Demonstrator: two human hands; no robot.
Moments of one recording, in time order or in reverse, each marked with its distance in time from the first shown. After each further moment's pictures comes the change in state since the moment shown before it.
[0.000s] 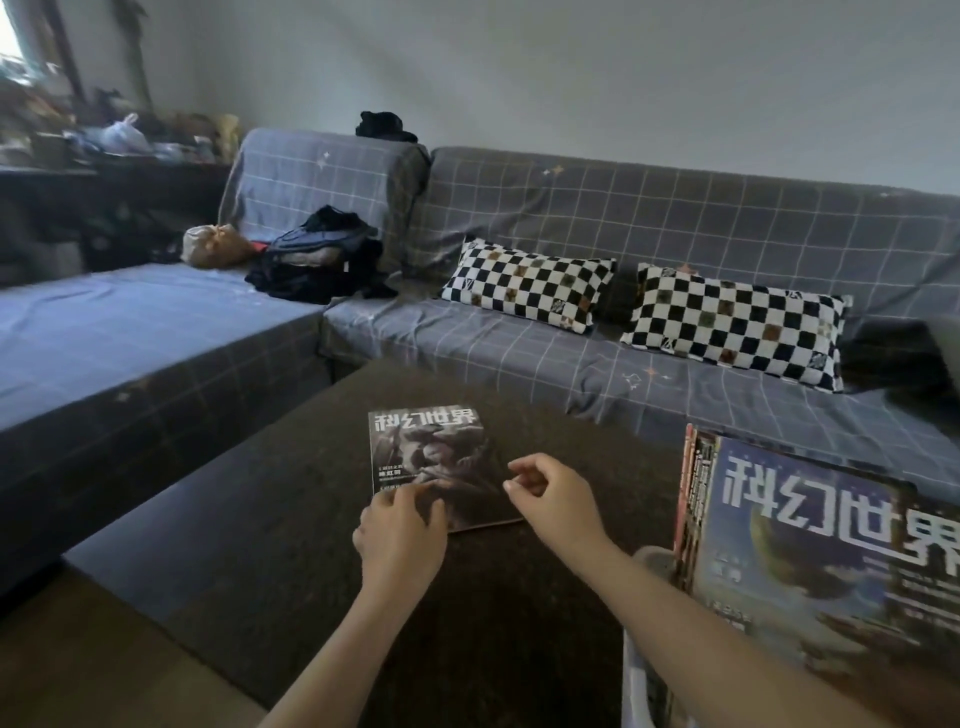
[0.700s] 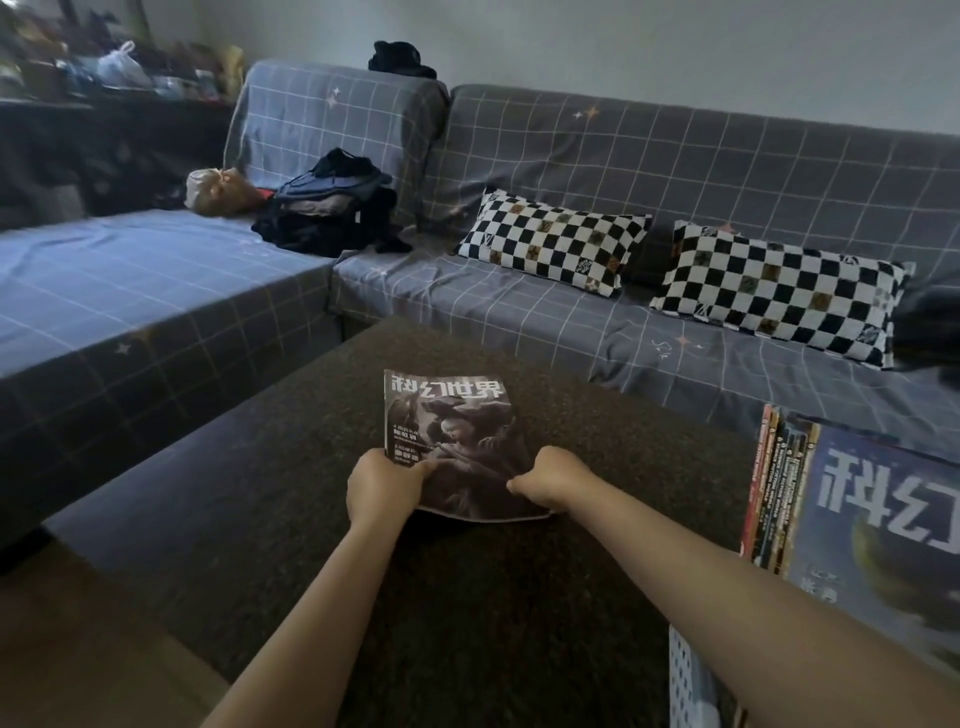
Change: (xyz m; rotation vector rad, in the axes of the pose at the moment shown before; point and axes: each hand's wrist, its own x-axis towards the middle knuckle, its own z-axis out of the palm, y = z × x) left_hand 0.073 -0.032 0.013 -0.320 -0.088 -0.368; right_hand 0.067 0.009 0.044 -0.374 -0.440 0.417
